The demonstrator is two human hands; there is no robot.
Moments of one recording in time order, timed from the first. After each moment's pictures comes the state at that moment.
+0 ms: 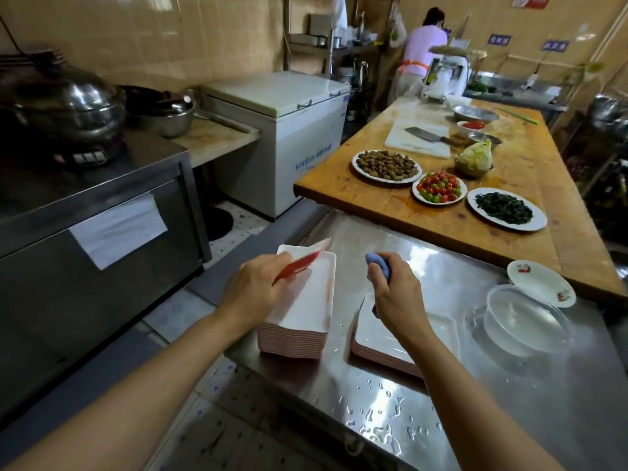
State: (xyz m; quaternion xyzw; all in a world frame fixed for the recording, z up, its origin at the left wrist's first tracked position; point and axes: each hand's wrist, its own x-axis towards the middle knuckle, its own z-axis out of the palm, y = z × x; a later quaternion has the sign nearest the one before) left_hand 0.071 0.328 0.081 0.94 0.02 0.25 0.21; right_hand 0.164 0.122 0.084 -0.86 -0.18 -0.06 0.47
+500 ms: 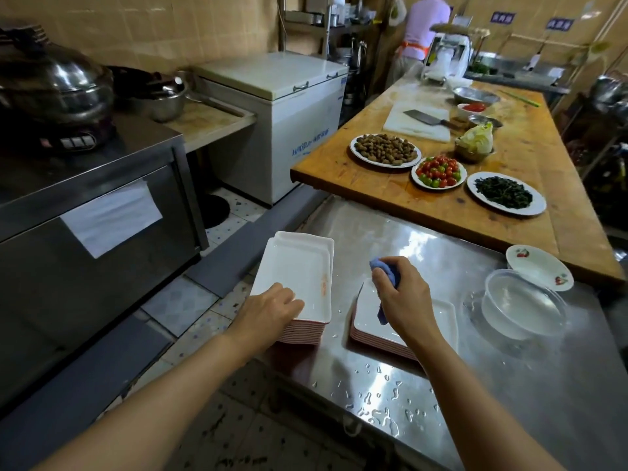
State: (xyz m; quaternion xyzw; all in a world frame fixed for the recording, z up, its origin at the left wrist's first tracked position) left_hand 0.057 0.311 0.026 0.99 -0.09 0.11 -0.01; right_hand 0.153 0.105 0.070 -0.86 -0.13 0.00 0.49
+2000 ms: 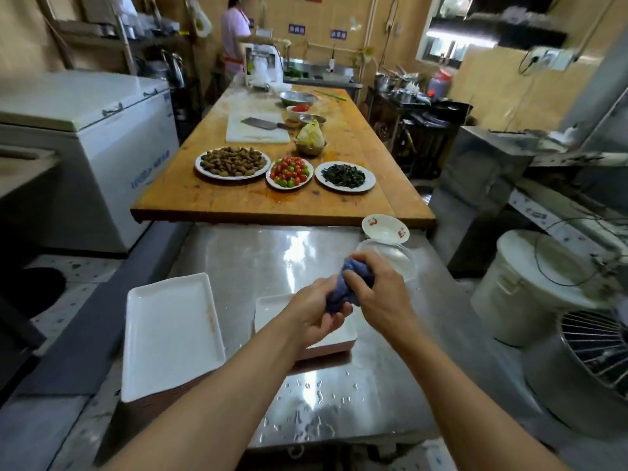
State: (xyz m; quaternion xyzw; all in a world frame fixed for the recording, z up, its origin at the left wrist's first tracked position) left_hand 0.170 0.124 0.080 0.46 0.11 -0.32 0.82; right_hand 0.150 0.004 0.099 -0.88 -0.05 -0.17 0.44
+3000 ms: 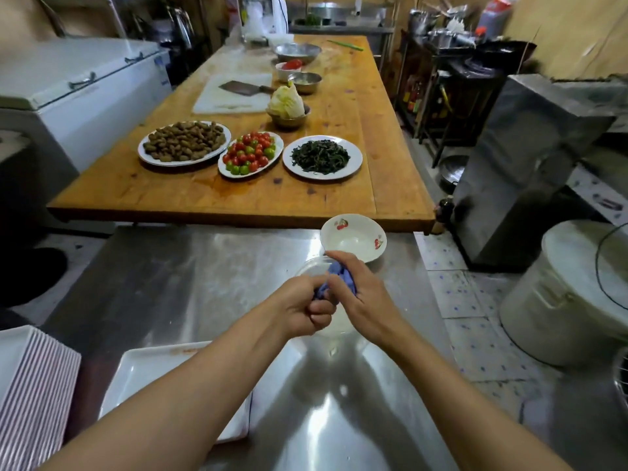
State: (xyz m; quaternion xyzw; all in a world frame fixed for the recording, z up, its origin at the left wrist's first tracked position) left_hand 0.352 -0.075 0.038 0.46 0.18 -0.36 0.79; right_hand 0.339 -0.207 0.016 -0.85 -0.14 -0.02 0.51
